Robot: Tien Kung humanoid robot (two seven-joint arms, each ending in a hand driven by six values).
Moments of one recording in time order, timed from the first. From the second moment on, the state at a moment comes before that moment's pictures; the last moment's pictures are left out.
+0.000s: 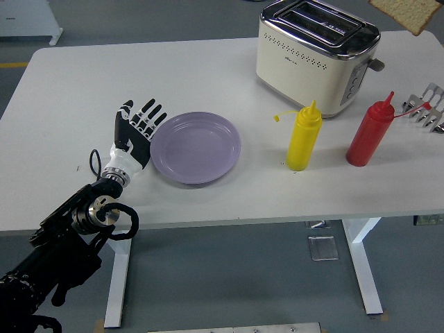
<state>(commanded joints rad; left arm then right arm) -0.65 0.00 -0.88 -0.53 0.22 -0.13 -0.24 0.78 -0.46 1.21 1.26 -2.03 -0.28 -0.18</state>
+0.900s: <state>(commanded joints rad) -0.55 0.00 -1.14 -0.84 0.40 0.01 -0.27 1.04 -0.21 1.00 0.94 -1.91 -0.36 -0.11</state>
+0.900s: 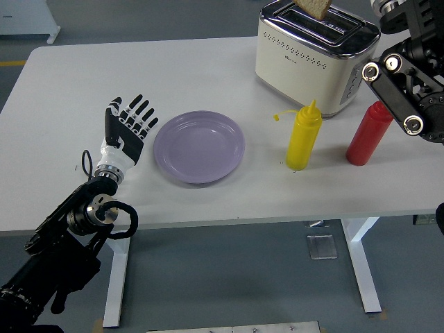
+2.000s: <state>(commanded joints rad) -0.22 0.00 -1.61 -1.47 0.34 0.05 -0.23 1.09 -0.16 0.94 0.58 -1.87 -0.31 -0.07</state>
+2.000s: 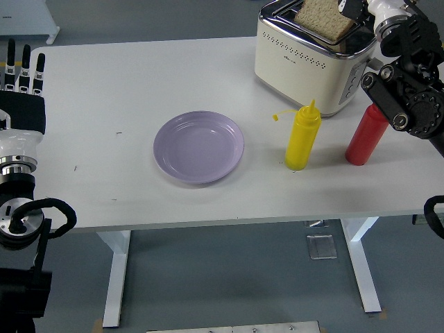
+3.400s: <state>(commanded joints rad) -0.17 0.00 -1.66 -1.32 0.37 0.03 -0.21 0.93 -0.43 1.09 0.94 -1.79 -0.40 -0.11</state>
